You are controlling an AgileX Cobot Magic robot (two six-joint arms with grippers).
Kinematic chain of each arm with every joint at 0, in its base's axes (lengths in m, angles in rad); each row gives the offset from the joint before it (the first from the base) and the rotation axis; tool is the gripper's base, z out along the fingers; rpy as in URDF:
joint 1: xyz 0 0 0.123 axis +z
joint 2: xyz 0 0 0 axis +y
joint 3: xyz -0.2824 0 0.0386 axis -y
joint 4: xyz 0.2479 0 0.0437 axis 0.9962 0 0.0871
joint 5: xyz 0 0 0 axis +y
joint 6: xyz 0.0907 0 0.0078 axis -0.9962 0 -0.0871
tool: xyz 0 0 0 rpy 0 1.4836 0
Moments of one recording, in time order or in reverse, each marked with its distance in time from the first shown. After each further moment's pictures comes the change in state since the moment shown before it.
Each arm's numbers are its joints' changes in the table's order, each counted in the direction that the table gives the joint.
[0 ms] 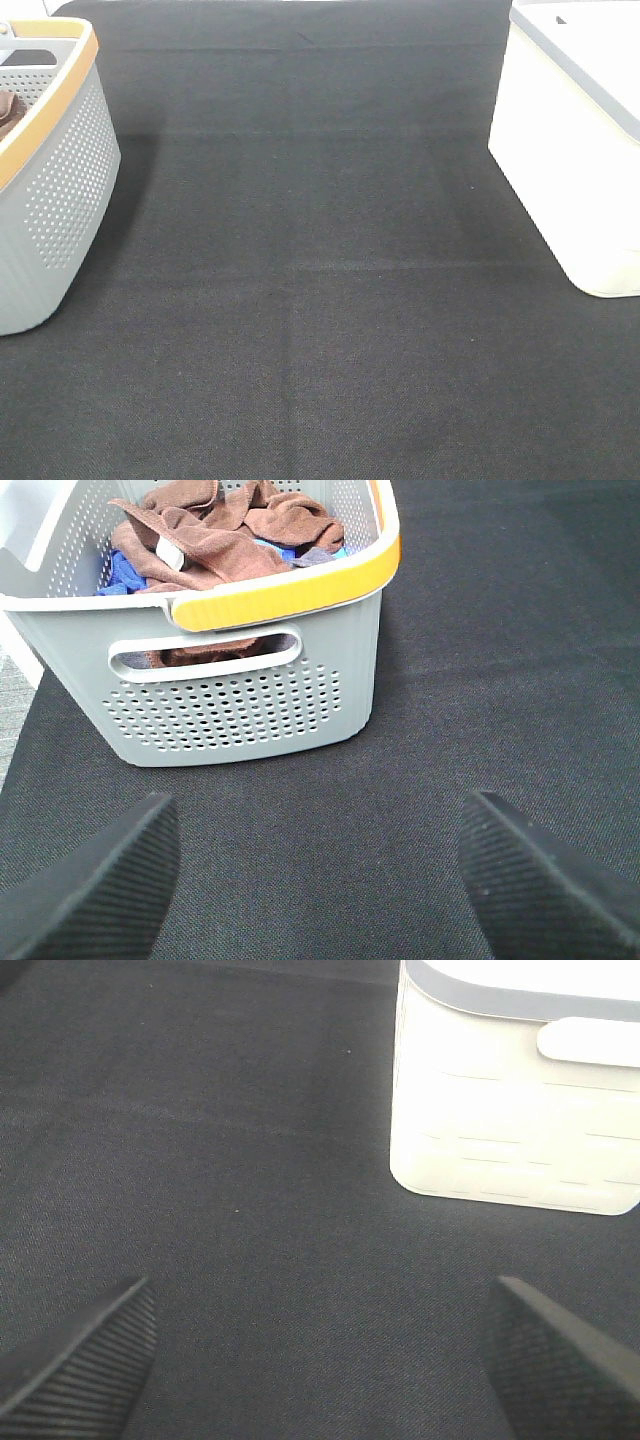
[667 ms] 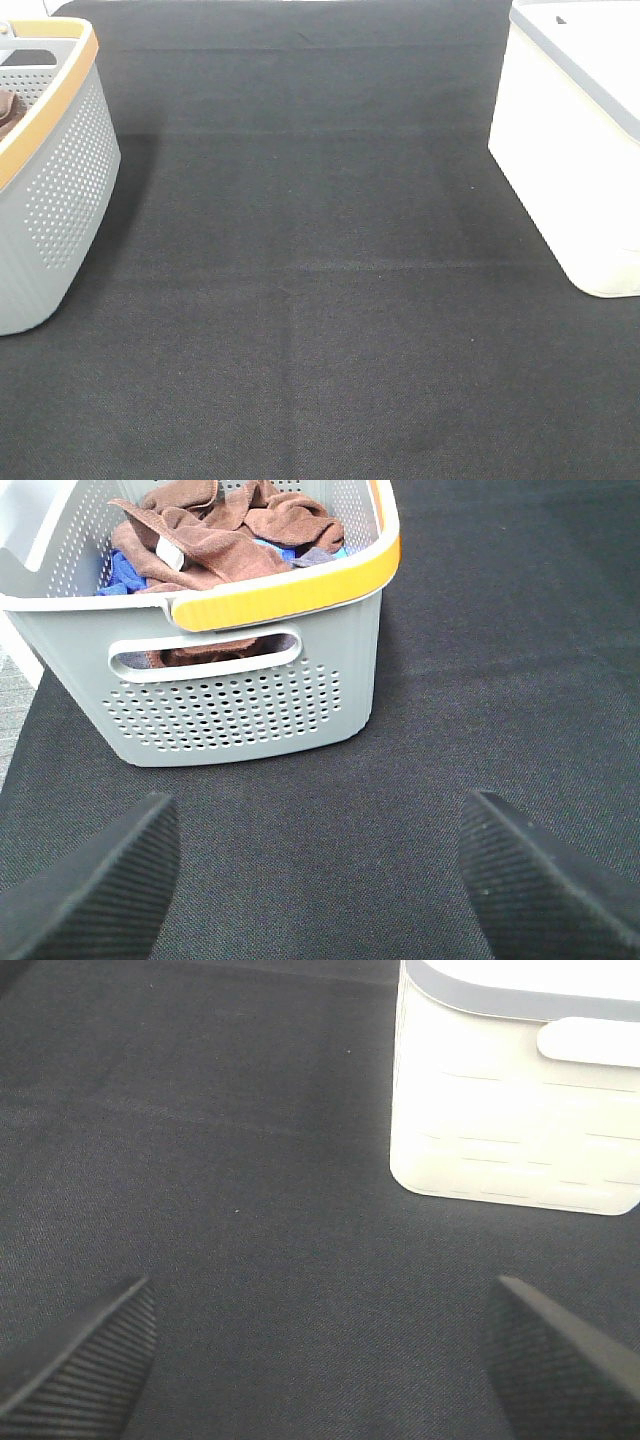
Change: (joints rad) left arm 0.000 0.000 0.000 0.000 0.000 0.000; right arm 0.000 0.000 0.000 0.000 0.000 0.000
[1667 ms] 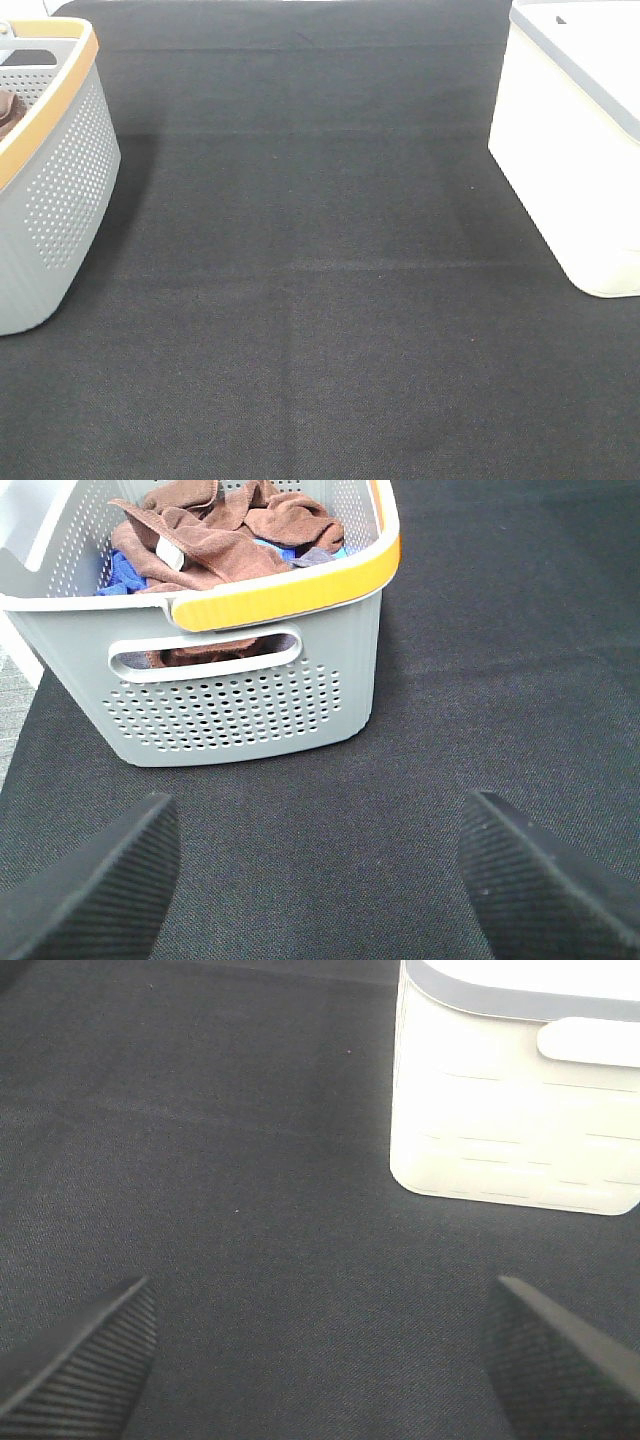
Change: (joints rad) left arm 0.000 0.000 0.000 0.000 0.000 0.000; right arm 0.000 0.000 0.000 0.000 0.000 0.000
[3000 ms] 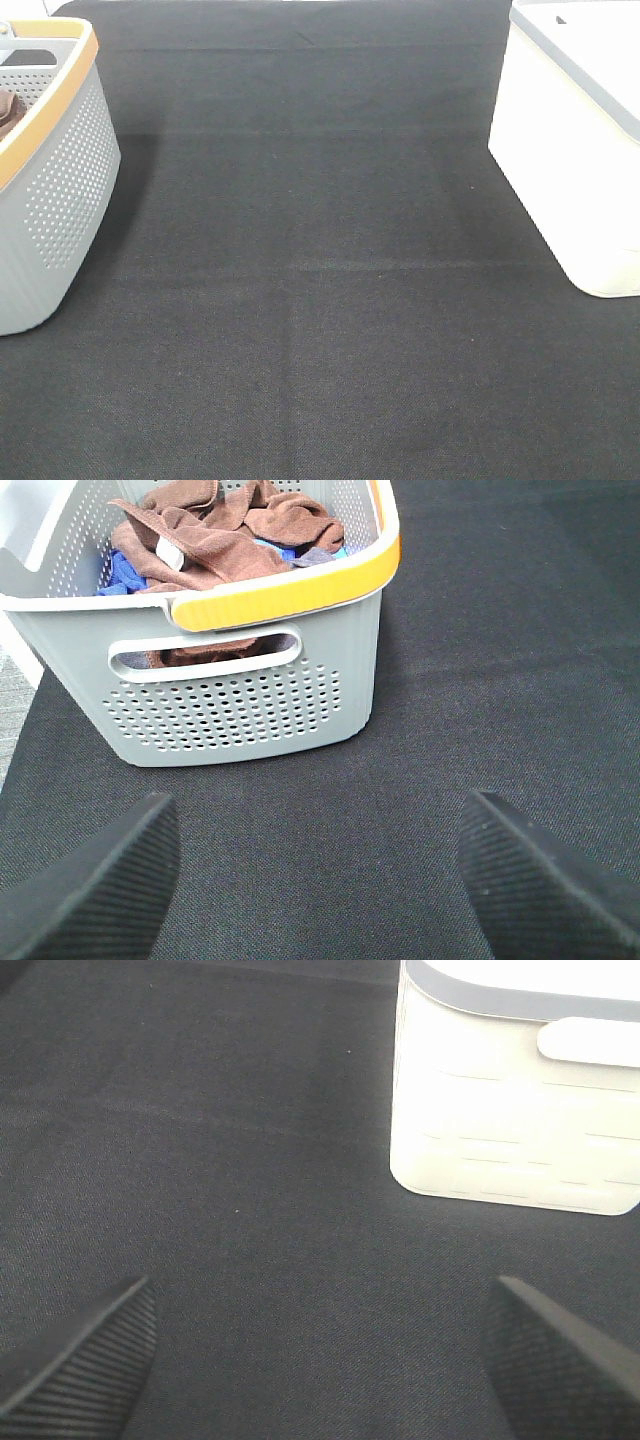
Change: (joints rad) left arm 0.000 0.000 0.000 0.000 0.000 0.000; right arm 0.000 0.000 0.000 0.000 0.000 0.000
